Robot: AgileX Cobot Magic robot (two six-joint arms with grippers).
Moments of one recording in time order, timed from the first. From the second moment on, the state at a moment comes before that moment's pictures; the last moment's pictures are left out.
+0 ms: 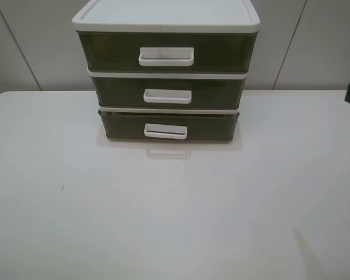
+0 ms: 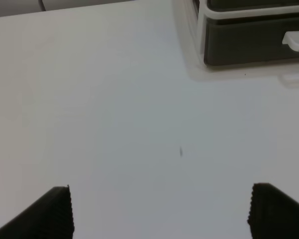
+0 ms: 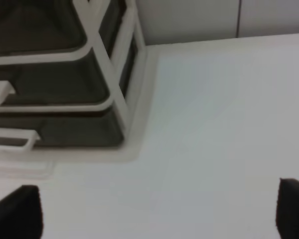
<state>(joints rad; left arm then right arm) -0.03 -0.01 -0.50 -0.05 1.06 0.11 0.05 0.59 -0.57 0.11 0.67 0.02</state>
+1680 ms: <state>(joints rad) -0.03 -0.01 -0.50 -0.05 1.06 0.11 0.04 0.00 -0.52 0.02 1.06 0.02</state>
